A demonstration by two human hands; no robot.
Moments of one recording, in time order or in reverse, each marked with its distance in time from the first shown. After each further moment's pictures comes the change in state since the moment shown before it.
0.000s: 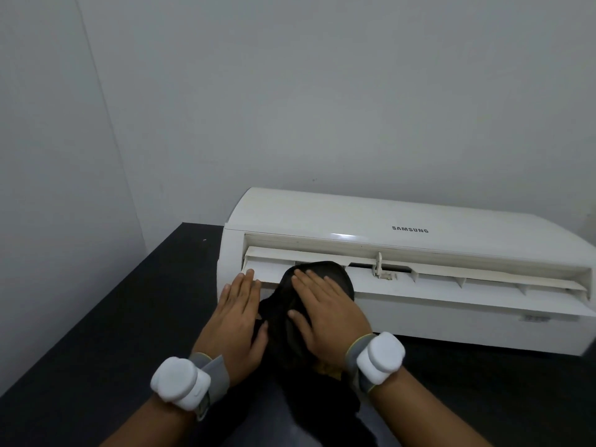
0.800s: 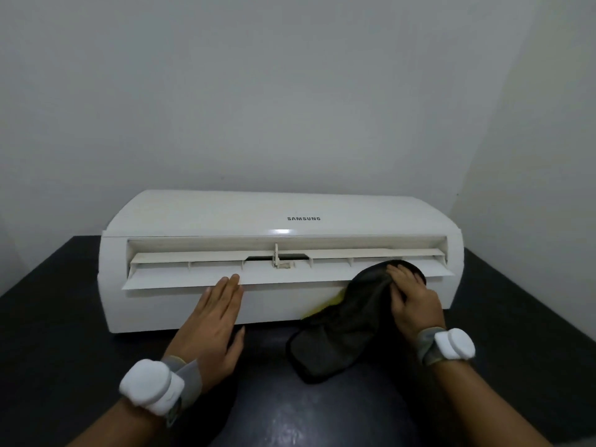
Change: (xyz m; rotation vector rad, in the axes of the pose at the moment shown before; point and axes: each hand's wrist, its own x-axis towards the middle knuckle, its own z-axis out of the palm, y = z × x) left_hand 0.030 0.099 0.030 -0.002 -0.055 0.249; right_hand -0.178 0.196 -0.064 0.130 0.473 0.695
